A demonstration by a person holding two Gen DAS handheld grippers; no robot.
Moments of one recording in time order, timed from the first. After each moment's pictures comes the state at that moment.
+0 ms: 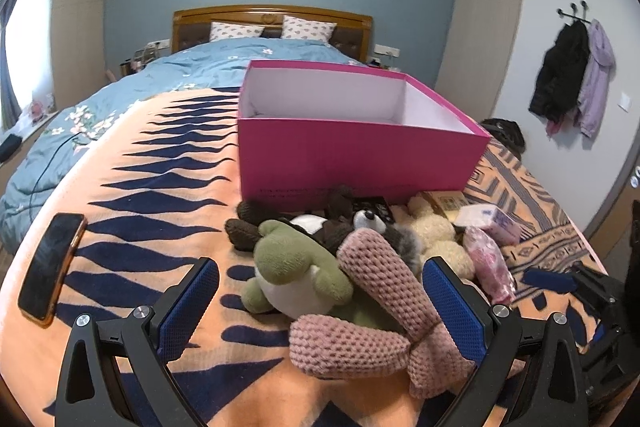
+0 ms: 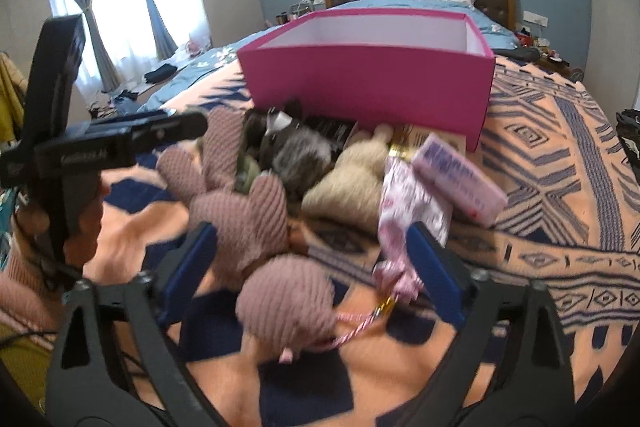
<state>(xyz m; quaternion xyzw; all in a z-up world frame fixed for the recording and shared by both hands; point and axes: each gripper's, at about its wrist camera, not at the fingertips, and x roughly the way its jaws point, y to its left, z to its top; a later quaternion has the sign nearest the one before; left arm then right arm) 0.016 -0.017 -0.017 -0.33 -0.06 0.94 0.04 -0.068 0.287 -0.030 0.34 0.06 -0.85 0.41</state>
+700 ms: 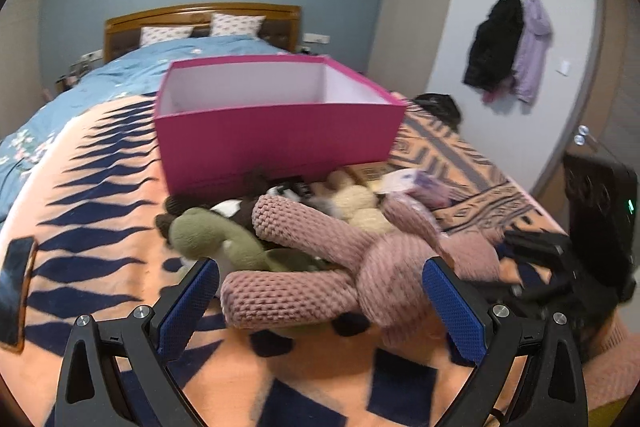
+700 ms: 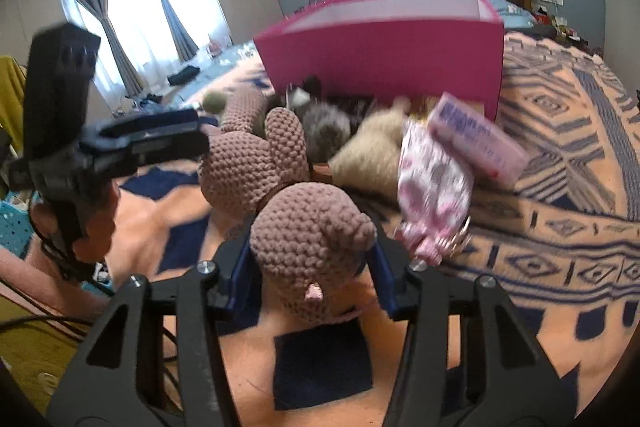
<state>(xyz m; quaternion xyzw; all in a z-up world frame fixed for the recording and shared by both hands) 0.031 0.007 -0.013 -0.33 -0.03 0.93 0.17 -0.065 0.302 -0.037 0.35 0.03 -0.82 0.45</state>
